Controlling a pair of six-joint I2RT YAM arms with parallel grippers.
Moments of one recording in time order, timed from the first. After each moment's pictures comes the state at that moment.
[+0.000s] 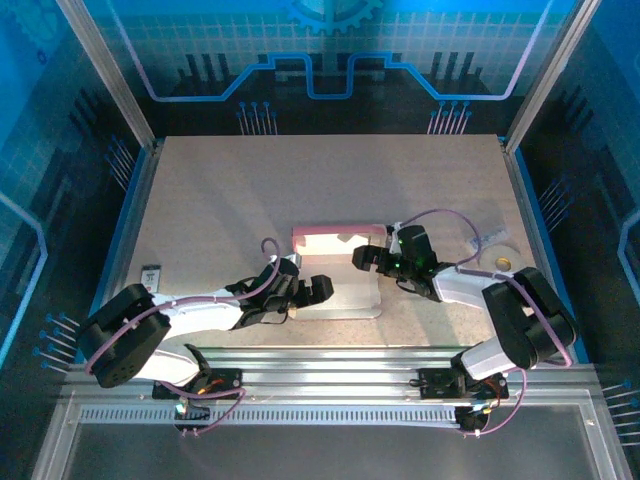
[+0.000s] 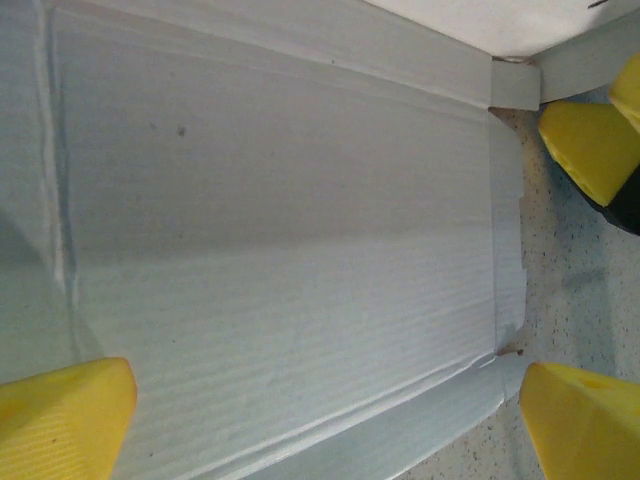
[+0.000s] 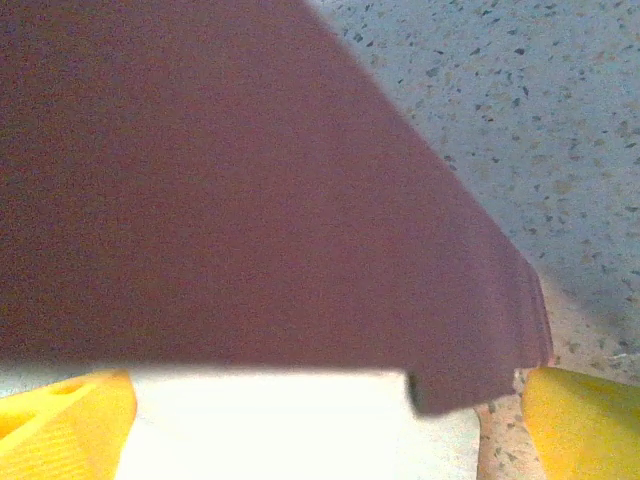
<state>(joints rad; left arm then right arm) -0.79 1.39 0.47 0.16 0.06 -1.01 0.42 1.48 0.52 0.24 -0.26 0.62</state>
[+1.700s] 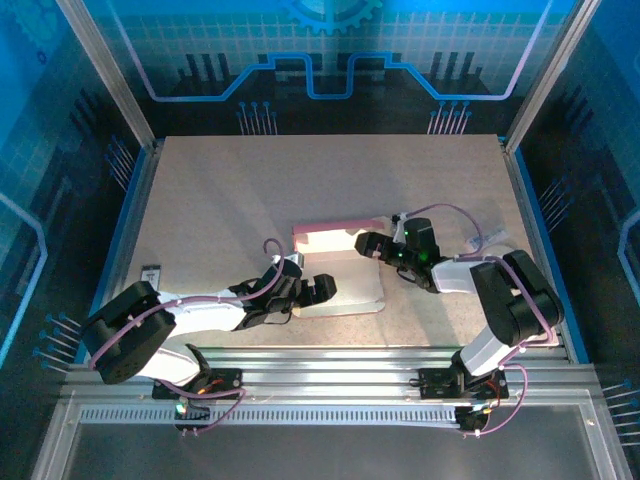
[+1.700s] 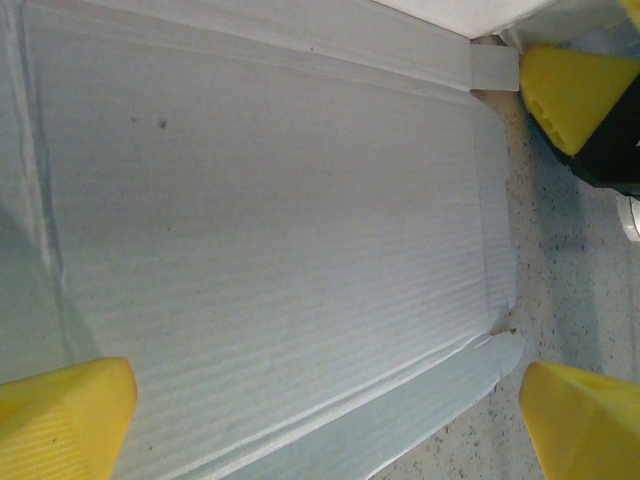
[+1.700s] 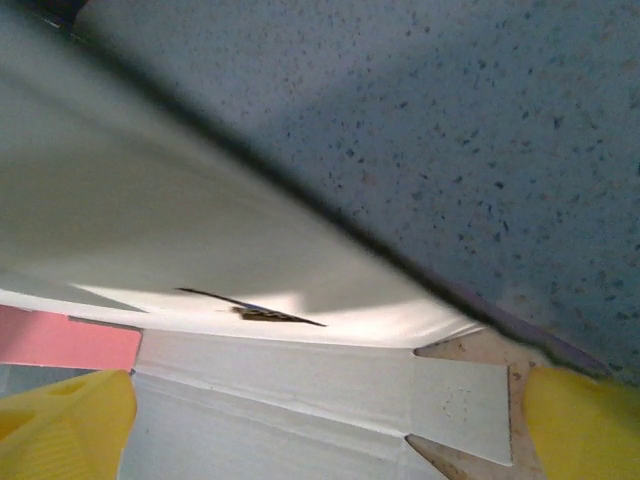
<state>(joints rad) -0.81 1.41 0.47 0.22 0.03 -1.03 0.34 1.62 0.55 0.44 -0.33 0.65</state>
